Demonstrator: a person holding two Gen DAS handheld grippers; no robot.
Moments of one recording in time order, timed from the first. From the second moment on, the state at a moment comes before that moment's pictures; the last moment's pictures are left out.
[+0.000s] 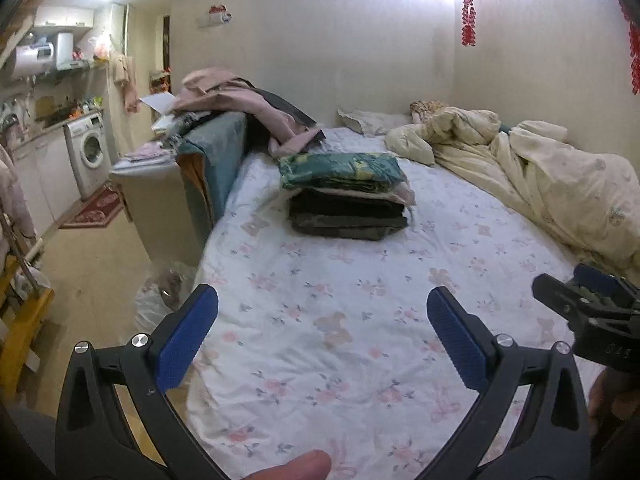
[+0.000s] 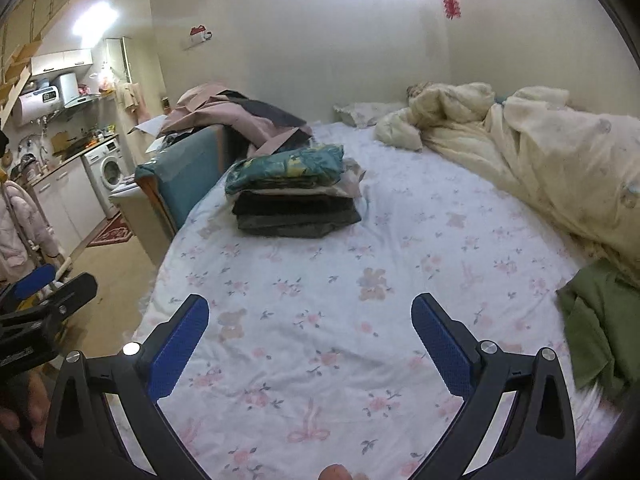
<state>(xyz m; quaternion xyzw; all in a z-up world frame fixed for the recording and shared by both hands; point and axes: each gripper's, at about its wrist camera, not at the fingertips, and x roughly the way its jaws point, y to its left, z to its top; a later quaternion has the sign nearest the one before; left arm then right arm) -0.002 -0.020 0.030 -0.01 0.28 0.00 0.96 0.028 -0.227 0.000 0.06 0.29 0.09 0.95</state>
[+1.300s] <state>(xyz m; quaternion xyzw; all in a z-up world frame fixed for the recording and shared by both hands) 0.006 -0.023 0.031 -0.01 0.27 0.00 0.96 0.027 -0.228 0.004 0.05 0.27 0.07 0.96</state>
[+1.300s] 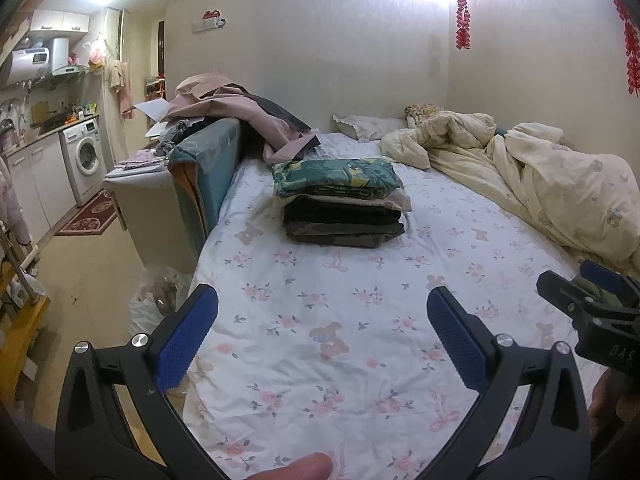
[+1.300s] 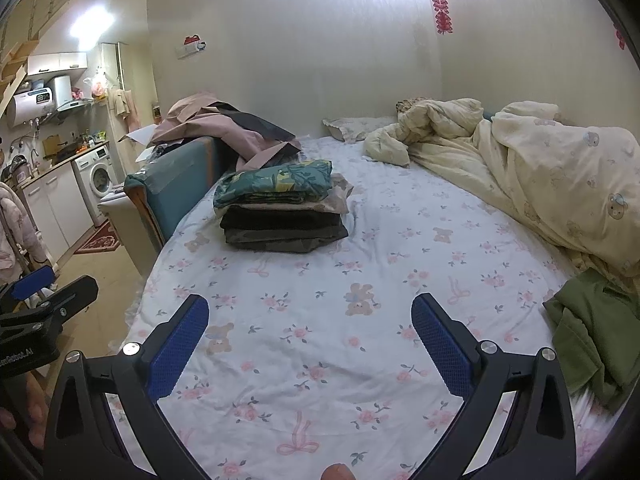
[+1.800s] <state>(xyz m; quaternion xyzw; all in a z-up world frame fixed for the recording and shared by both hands) 0.011 -0.019 0.028 -0.01 0.27 0.00 0.96 0.026 -0.227 0.004 0.04 0.27 0.08 0.96</state>
